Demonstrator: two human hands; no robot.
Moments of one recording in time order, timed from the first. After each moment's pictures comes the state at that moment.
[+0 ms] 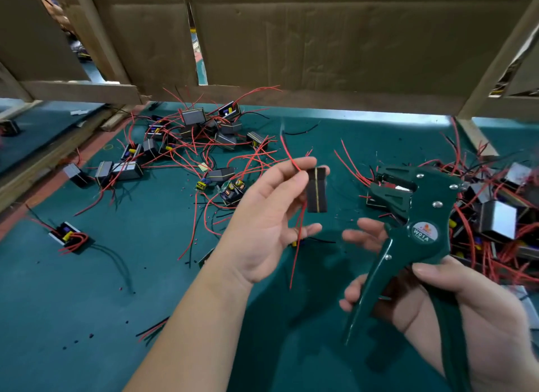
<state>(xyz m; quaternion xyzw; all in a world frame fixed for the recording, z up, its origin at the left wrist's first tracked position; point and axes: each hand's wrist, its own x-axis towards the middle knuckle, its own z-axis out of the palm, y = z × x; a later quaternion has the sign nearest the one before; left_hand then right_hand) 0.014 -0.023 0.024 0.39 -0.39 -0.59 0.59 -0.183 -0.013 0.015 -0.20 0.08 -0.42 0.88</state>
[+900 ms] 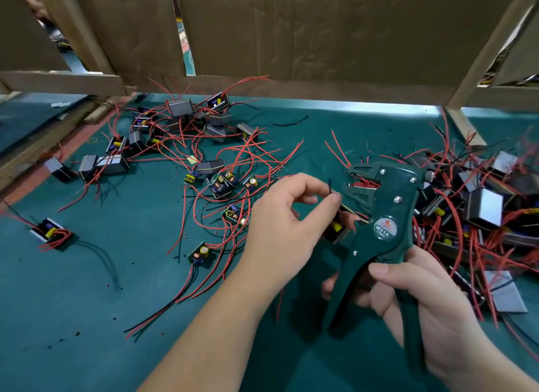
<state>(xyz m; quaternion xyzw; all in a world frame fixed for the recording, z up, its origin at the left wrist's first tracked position) -0.014 -0.021 0.007 0.54 -0.56 -0.29 0.56 -0.169 0.001 0.004 -0.40 0.31 -0.44 0.74</state>
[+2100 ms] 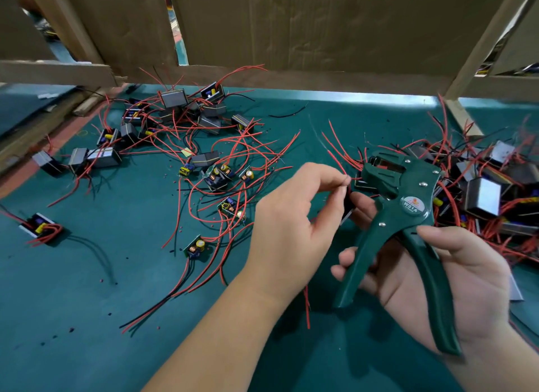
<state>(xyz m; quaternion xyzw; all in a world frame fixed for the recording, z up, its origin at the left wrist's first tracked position) -0.024 -0.015 0.003 0.46 -0.64 -0.11 0.60 -0.176 -0.004 0.020 -0.28 0.20 -0.45 0.83</state>
